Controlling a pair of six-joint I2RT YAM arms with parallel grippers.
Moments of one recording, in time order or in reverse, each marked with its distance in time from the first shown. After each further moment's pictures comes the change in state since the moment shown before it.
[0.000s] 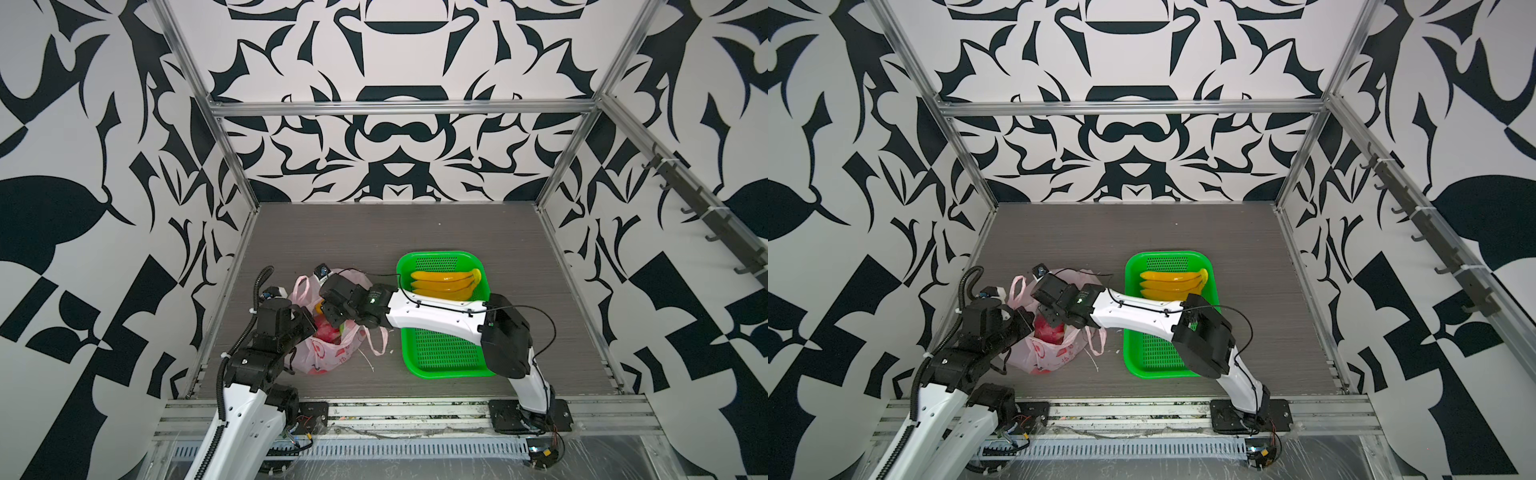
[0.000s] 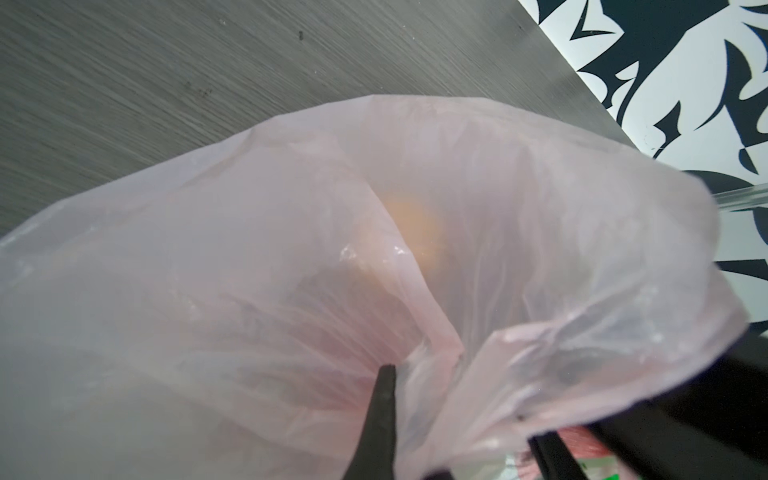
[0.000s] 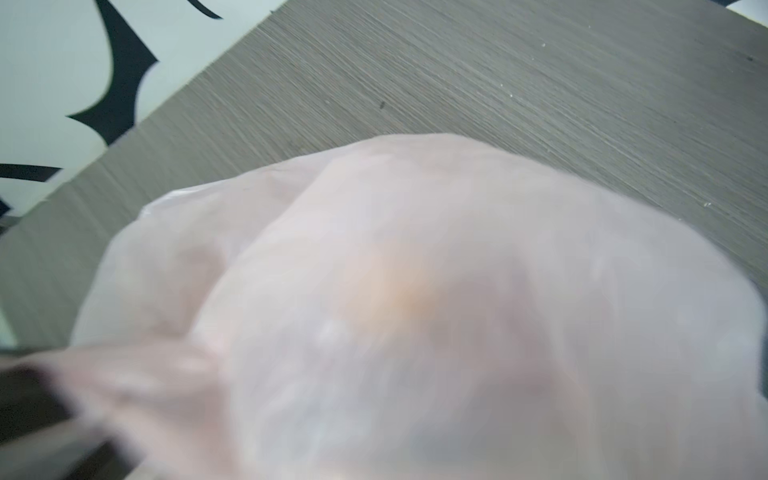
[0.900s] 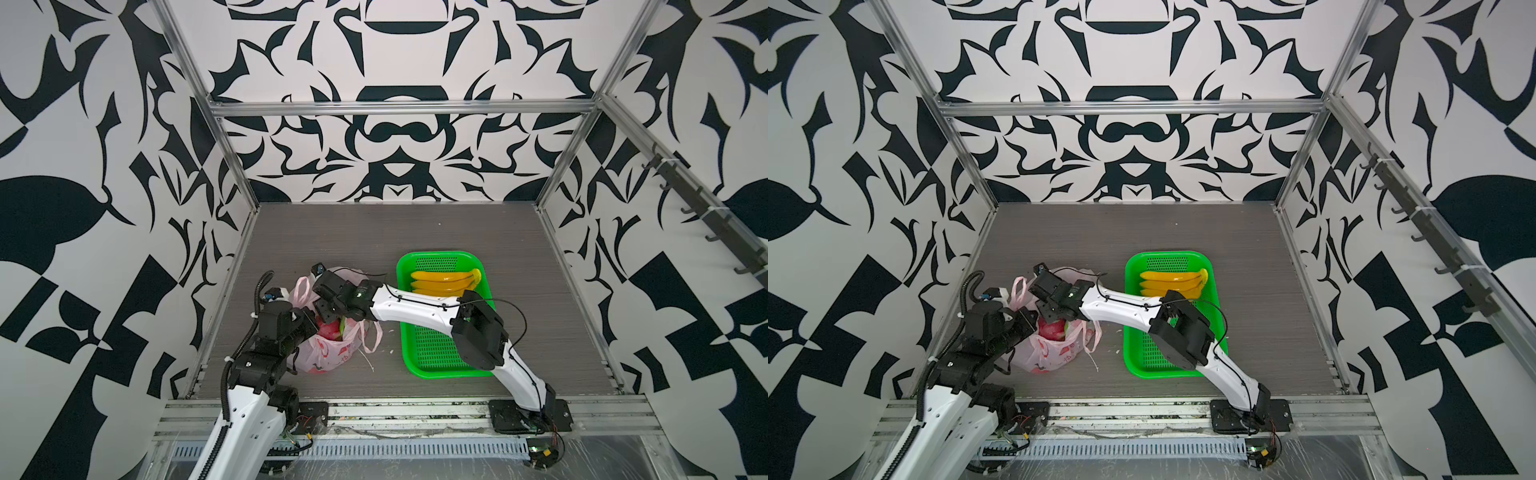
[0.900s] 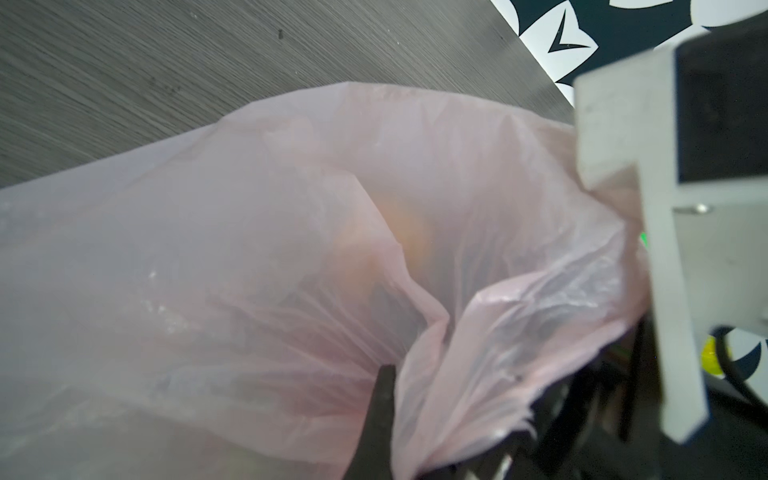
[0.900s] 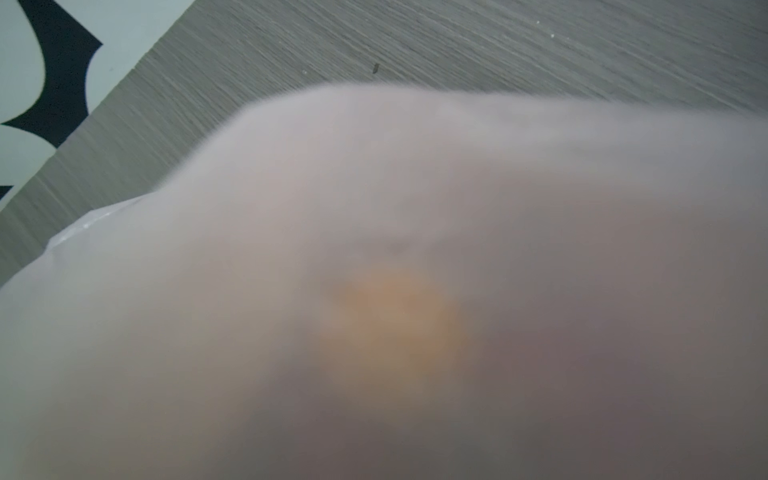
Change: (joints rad) left arm 0.000 -0.024 -0.069 0.108 0.036 -0.016; right arm -0.034 0.179 0.158 -0.025 -0.048 0.082
